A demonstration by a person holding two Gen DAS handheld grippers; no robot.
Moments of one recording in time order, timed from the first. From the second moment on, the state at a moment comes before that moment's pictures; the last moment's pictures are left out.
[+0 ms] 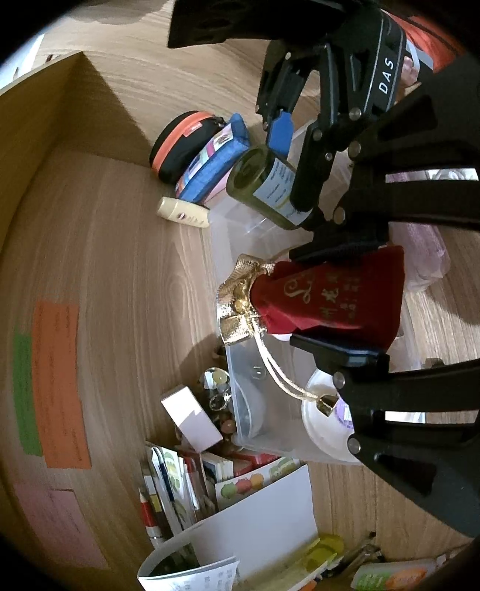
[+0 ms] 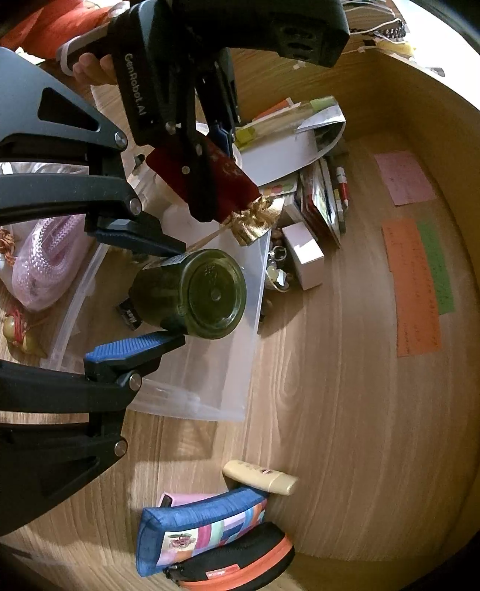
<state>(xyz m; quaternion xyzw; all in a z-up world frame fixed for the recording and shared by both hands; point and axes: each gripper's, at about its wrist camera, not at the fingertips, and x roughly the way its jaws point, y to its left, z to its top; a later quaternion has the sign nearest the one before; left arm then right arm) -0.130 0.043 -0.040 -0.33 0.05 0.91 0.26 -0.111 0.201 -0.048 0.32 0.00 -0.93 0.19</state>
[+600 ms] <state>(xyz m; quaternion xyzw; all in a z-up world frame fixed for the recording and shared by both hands) -0.125 0.056 -0.050 -0.31 0.11 0.92 0.23 -0.114 0.199 -0.053 0.34 0.01 -0.92 0.19</state>
